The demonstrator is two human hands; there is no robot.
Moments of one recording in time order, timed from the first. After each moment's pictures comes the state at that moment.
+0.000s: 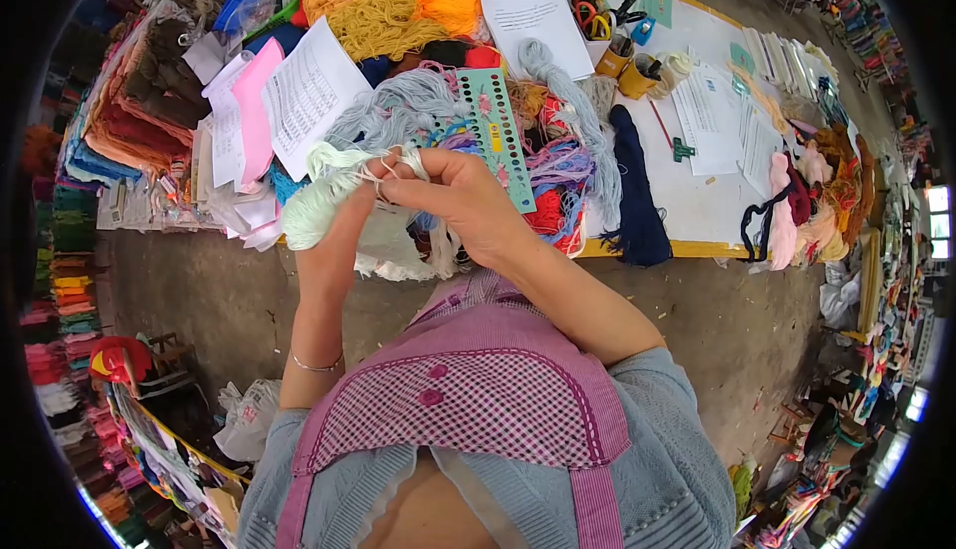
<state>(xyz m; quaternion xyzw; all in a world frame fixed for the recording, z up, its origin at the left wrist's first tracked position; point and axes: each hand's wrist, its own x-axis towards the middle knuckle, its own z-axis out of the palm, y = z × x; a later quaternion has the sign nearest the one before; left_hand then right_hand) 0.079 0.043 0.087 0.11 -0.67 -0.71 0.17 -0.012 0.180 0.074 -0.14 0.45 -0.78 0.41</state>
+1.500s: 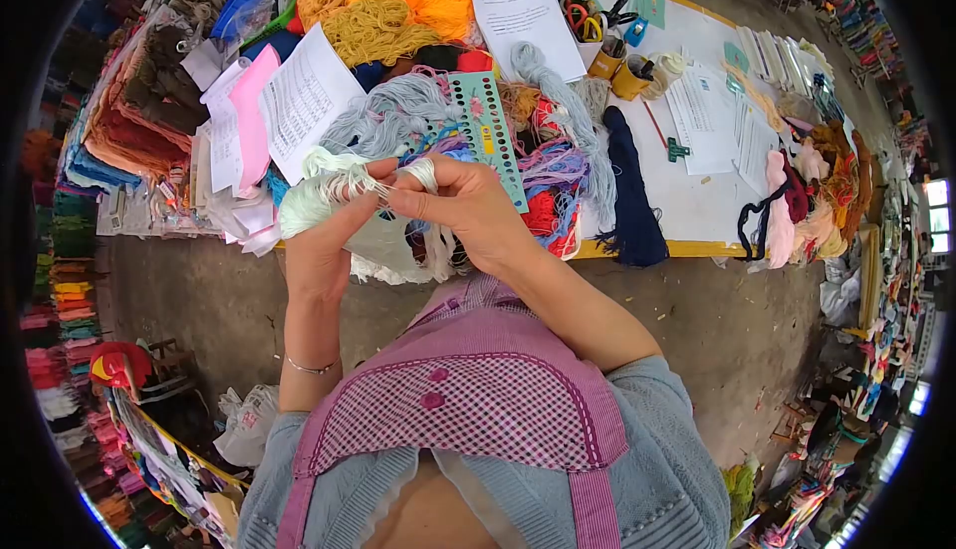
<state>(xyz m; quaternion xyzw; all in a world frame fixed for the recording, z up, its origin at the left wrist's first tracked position) 0.077 0.049 0.102 0.14 -0.58 -0.80 0.11 -0.009 0.196 0.059 -0.16 0.45 -0.80 0.37</state>
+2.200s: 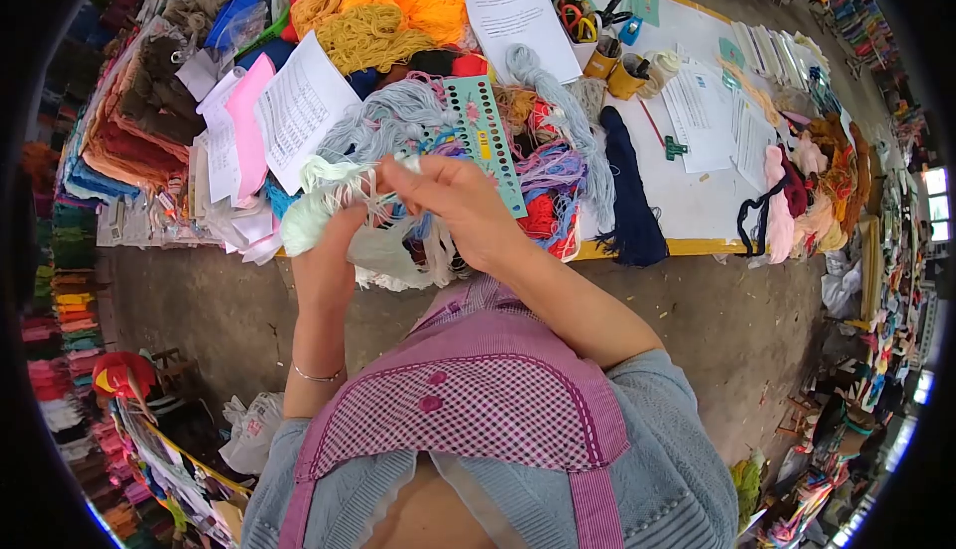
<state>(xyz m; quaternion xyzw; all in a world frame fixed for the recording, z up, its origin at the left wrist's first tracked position) 0.082 0.048 0.087 0.17 -0.59 -0.78 0.15 -0.017 0.188 0.063 -0.11 0.44 -0.81 0.38</state>
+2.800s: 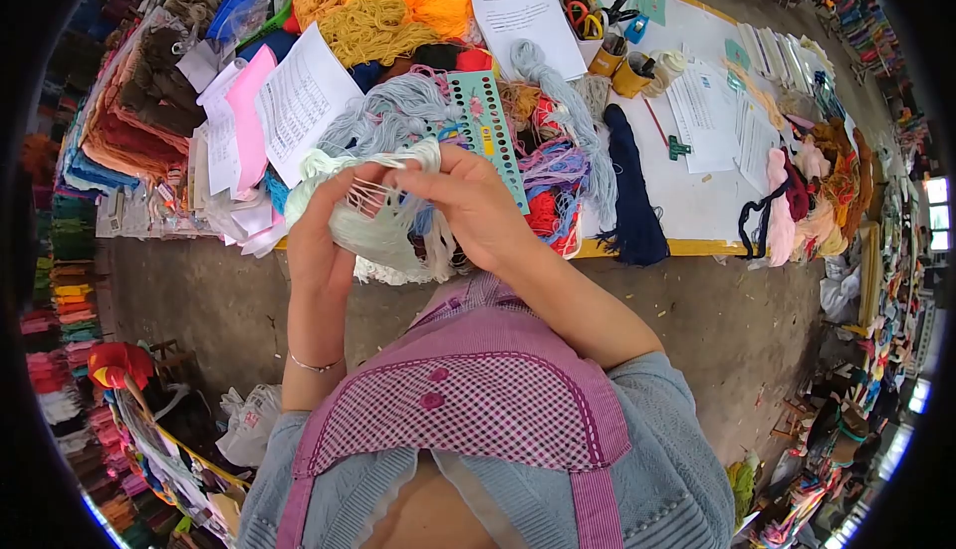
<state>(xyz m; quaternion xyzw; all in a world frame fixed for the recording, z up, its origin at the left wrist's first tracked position) 0.068 0.039 0.085 0.20 -0.44 -0.87 0.09 -0.017 0.188 0.058 -0.08 0.38 -0.84 0.38</state>
